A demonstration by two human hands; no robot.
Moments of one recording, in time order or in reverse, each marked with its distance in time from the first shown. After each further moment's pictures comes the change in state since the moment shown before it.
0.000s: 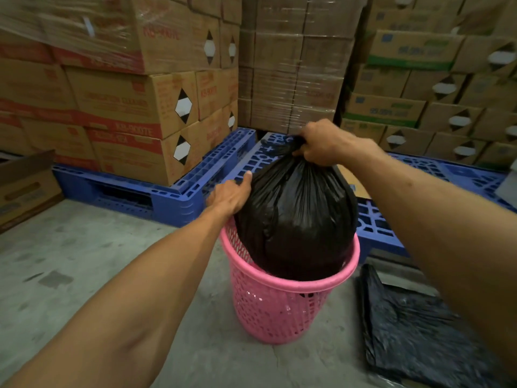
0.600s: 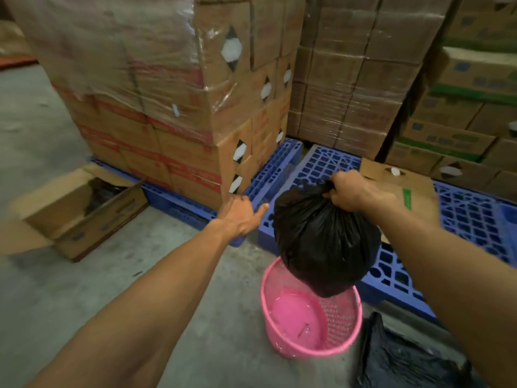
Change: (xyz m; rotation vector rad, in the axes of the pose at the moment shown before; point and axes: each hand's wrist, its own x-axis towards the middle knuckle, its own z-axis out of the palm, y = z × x) left_hand -0.015 0.106 -0.285 0.407 -0.141 0.013; right_hand 0.098 -0.003 -0.224 0.105 -0.375 0.039
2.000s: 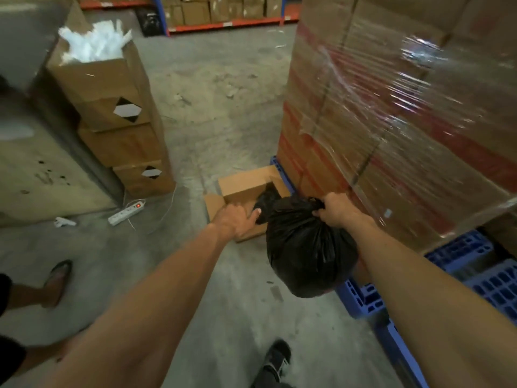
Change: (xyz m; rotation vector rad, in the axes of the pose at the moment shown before) left_hand -0.091 -0.453 -0.397 -0.193 -0.050 -0.738; right_hand 0.186 -0.599 -0.243 0.021 -0.327 -0.520
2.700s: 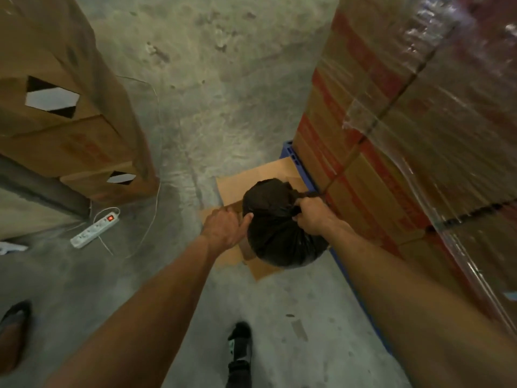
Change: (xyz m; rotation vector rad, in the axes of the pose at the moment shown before) left_hand 0.399 -0.142 0.039 0.014 -0.109 0.006; right_hand 0.404 -0.128 0.066 0.038 -0.169 -0.030
